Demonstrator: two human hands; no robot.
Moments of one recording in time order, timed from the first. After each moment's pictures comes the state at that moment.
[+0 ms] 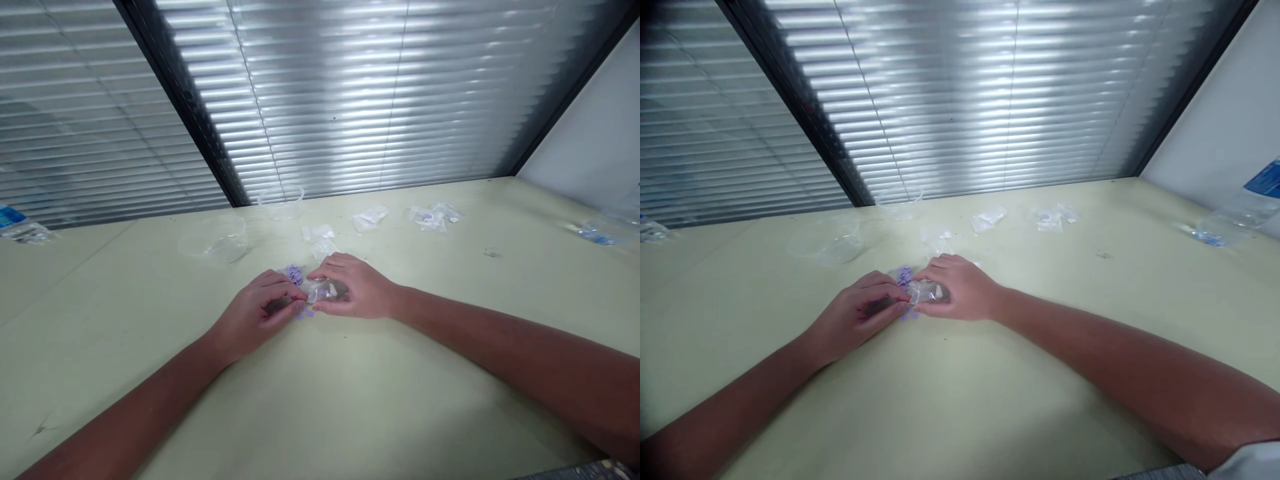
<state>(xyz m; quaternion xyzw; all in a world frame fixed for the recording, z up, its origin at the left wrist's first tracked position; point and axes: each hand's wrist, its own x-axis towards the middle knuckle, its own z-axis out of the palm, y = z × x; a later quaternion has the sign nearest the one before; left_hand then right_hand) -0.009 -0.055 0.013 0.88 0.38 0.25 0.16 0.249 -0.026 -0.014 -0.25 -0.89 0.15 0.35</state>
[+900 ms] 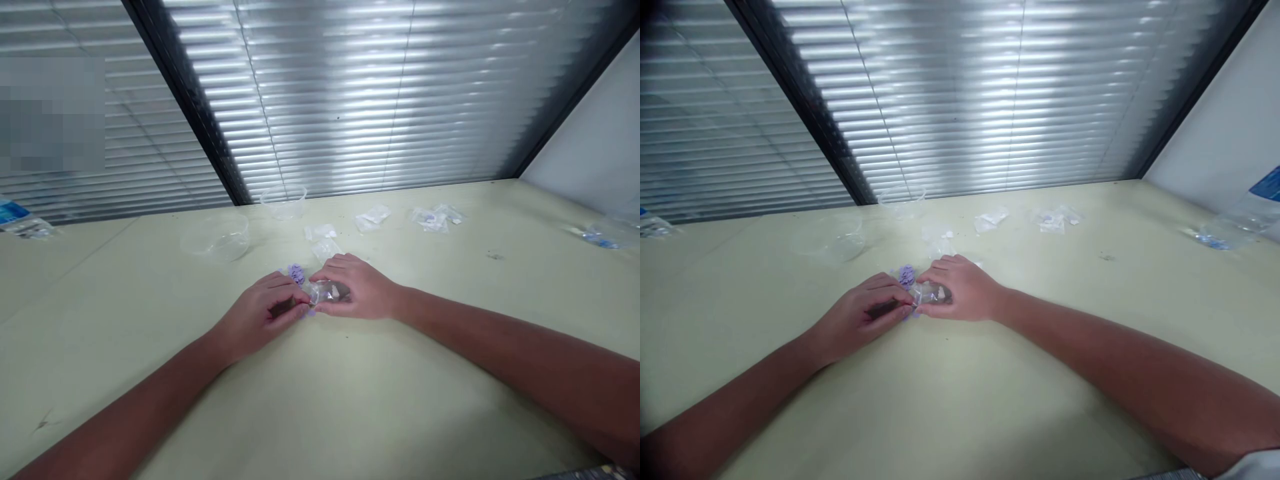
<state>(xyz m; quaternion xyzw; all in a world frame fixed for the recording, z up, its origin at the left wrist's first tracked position) -0.008 -0.055 0.013 0.90 0.36 0.21 0.16 0.248 -0.025 -0.014 -0.26 -0.90 0.14 0.33</state>
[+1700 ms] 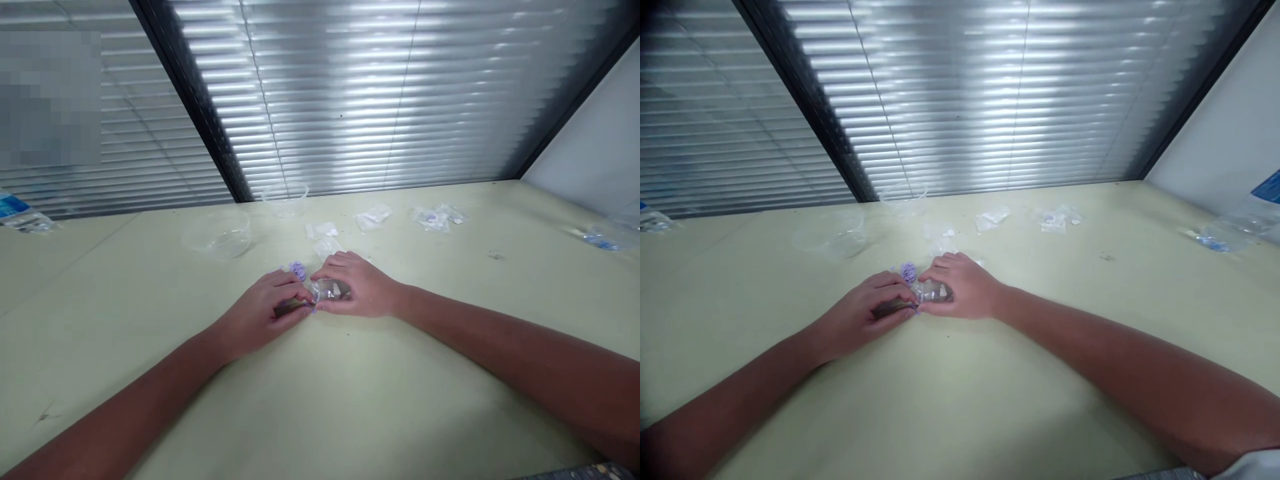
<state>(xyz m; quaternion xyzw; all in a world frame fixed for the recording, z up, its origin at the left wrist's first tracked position) -0.006 -0.055 0.016 0.91 0.35 0.17 0.15 0.249 -0.024 -0.015 -0.27 -0.90 0.14 0.30</state>
